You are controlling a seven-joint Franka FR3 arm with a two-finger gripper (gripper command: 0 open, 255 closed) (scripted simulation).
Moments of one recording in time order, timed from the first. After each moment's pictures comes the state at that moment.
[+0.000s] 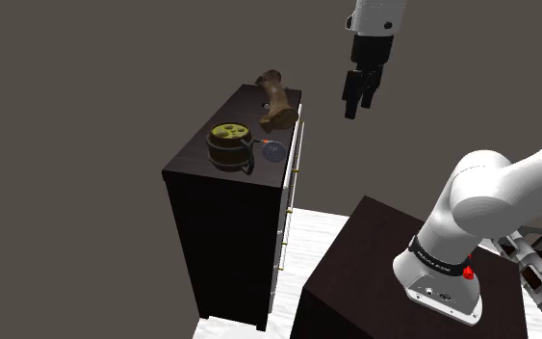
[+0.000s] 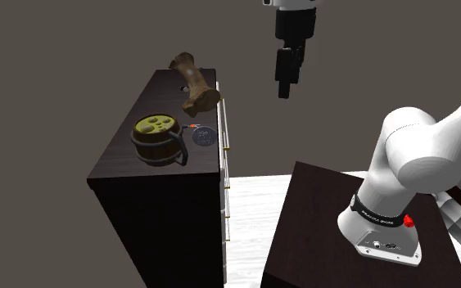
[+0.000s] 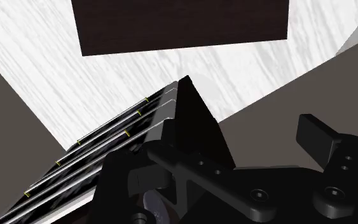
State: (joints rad) arm 0.01 -0.76 0.07 -2.33 0.04 1.50 0.10
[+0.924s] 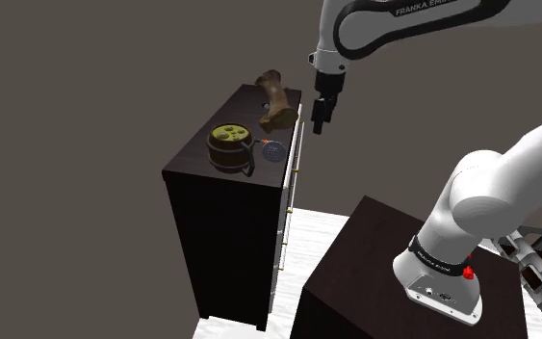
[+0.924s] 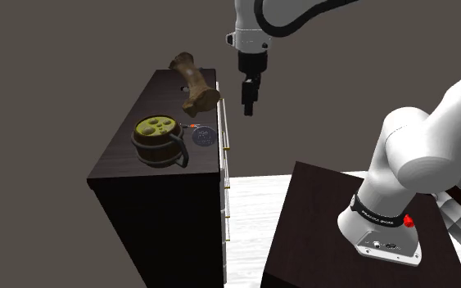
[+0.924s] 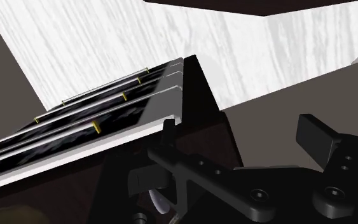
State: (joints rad) arm 0.01 -0.46 -0.06 -2.38 -0.05 1.89 -0.18
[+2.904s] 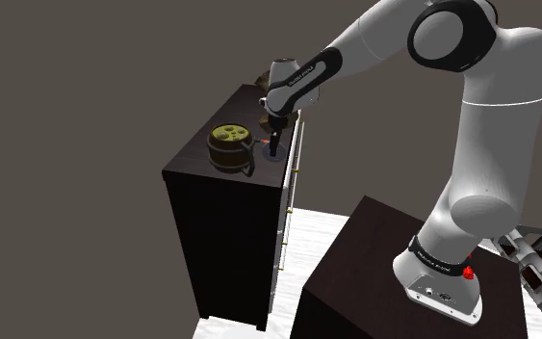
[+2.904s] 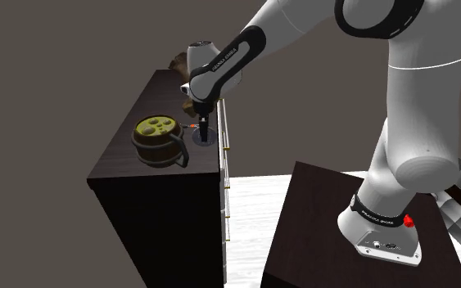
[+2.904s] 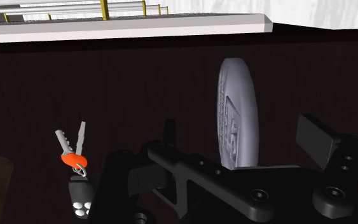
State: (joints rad) arm -0.01 0.32 -0.13 -2.01 0.02 2.38 -0.64
